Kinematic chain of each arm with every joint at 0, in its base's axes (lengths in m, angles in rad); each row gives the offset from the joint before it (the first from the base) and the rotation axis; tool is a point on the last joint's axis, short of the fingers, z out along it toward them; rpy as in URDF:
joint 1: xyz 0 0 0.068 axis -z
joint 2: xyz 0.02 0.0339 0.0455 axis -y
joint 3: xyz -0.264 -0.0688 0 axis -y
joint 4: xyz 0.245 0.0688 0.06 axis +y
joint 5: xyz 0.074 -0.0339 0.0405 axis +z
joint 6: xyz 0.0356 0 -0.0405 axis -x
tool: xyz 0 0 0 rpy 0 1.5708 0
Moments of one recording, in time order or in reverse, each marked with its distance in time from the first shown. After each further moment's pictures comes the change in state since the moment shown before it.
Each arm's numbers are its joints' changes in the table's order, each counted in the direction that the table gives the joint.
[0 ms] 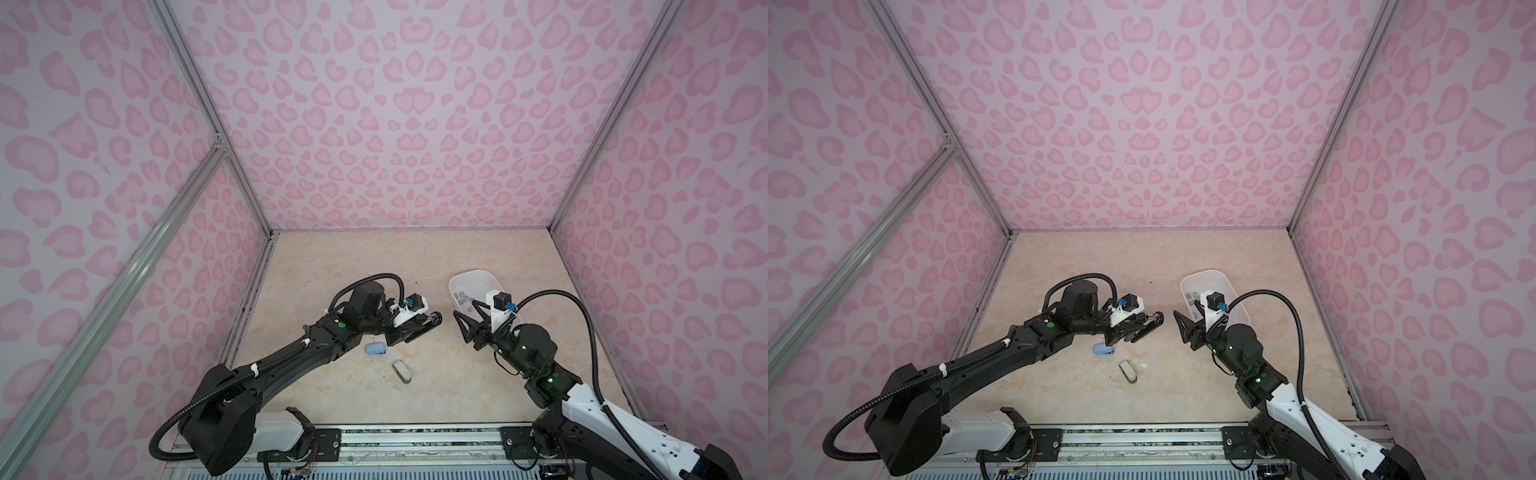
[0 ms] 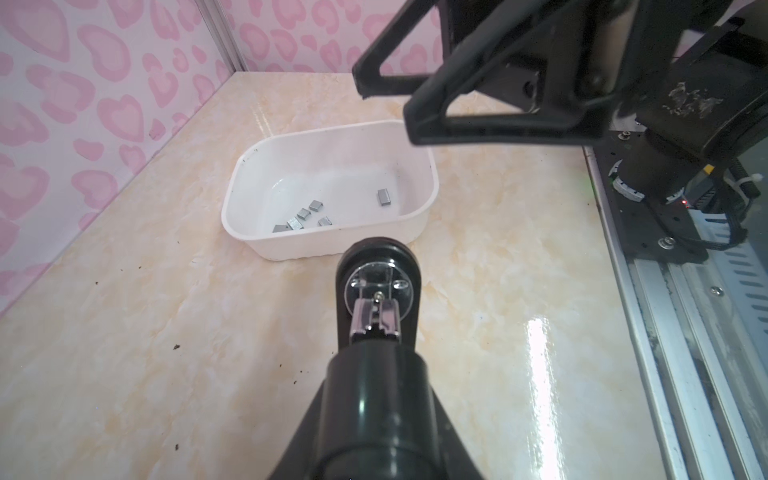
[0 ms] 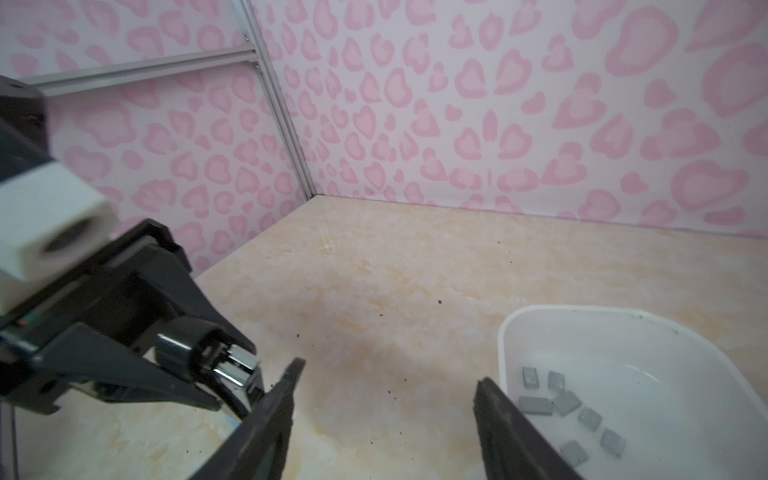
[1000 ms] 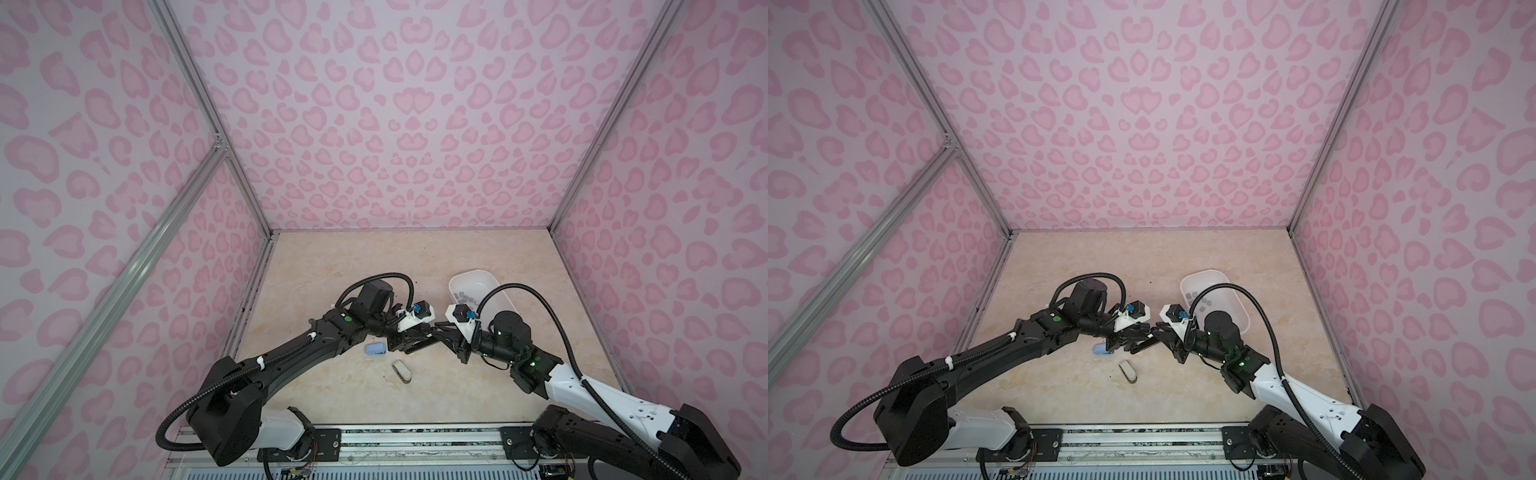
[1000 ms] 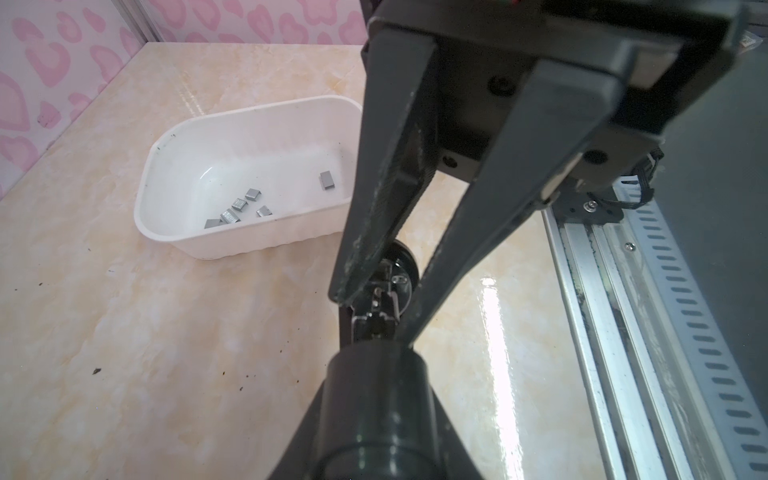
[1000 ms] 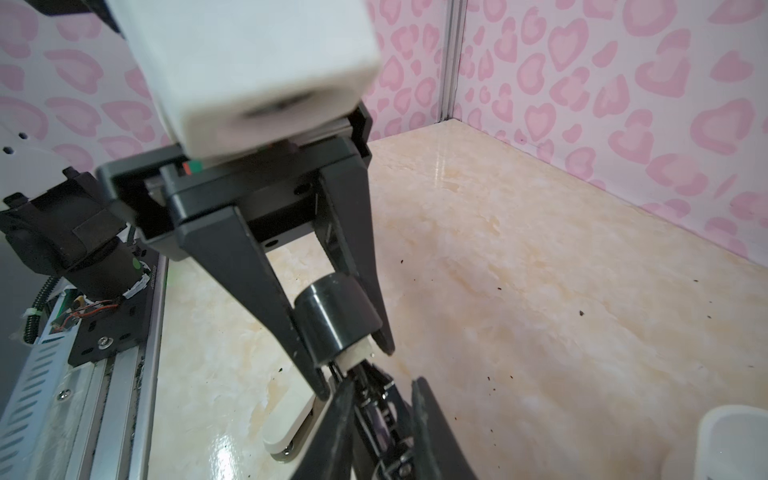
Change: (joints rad) left arm 0.029 -0.032 0.072 0.172 -0.081 -0.077; right arm -0.058 -0.254 0.113 0.087 0.352 0.272
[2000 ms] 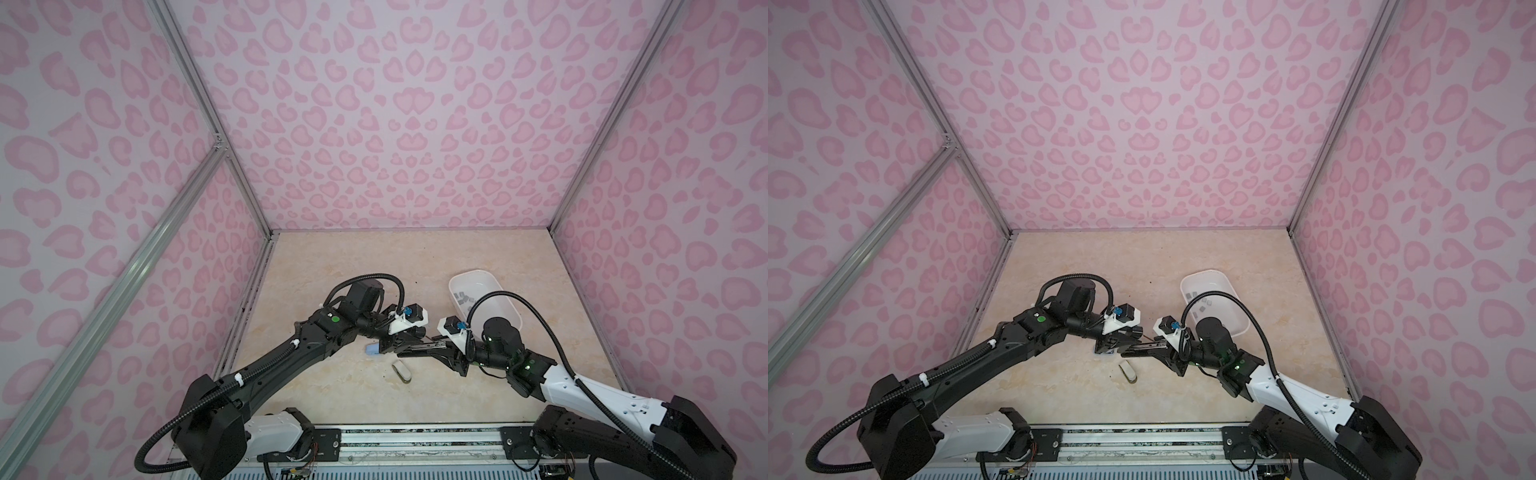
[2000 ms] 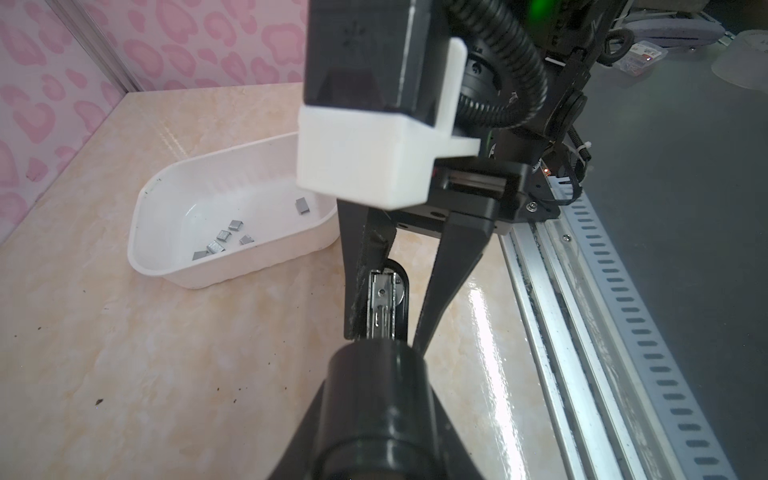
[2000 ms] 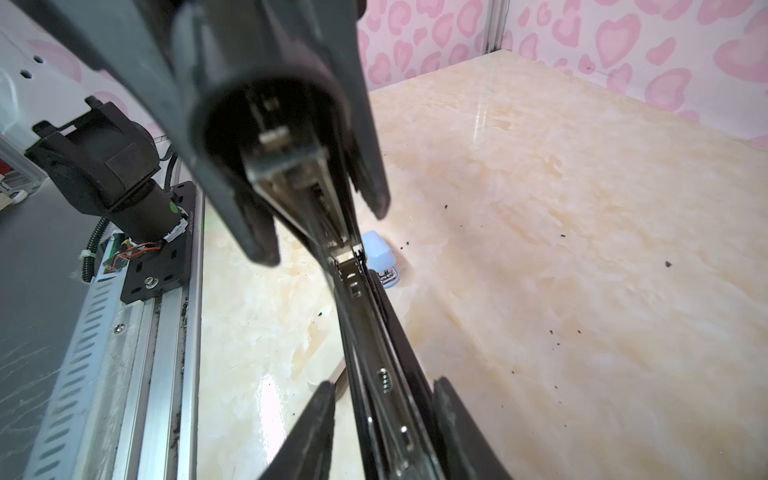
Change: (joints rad) left arm -0.045 0.101 0.027 0.134 -0.124 -0.107; right arm -0.060 -0.028 -0.030 0.078 0.030 -0.015
